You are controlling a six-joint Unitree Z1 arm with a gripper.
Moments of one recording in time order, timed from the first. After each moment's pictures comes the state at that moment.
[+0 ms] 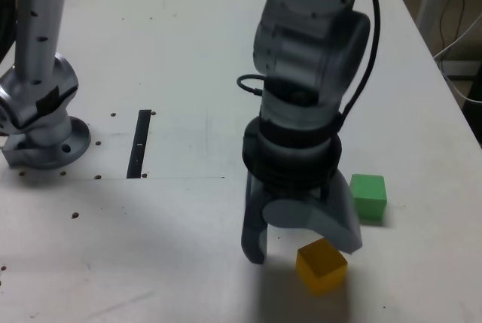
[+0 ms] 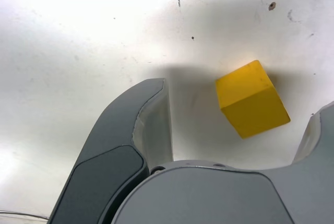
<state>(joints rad) -0.55 2.10 -1.65 1.17 -0.08 -0.45</state>
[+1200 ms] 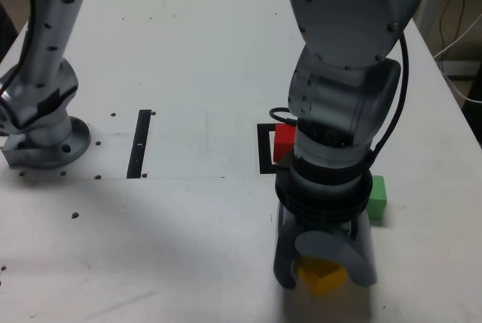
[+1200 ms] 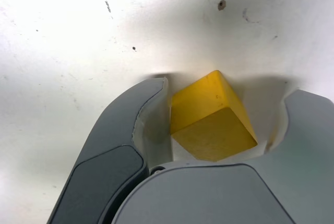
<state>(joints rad) -0.54 2.19 -1.69 1.08 -0.06 -0.40</state>
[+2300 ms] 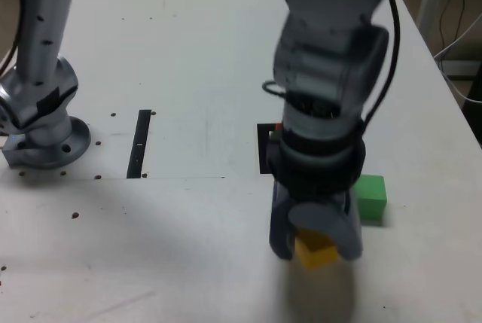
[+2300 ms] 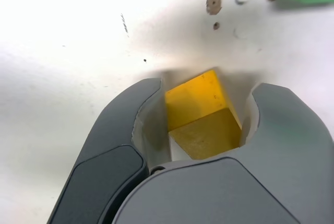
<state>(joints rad) -0.54 2.11 -1.68 1.13 0.02 -0.40</state>
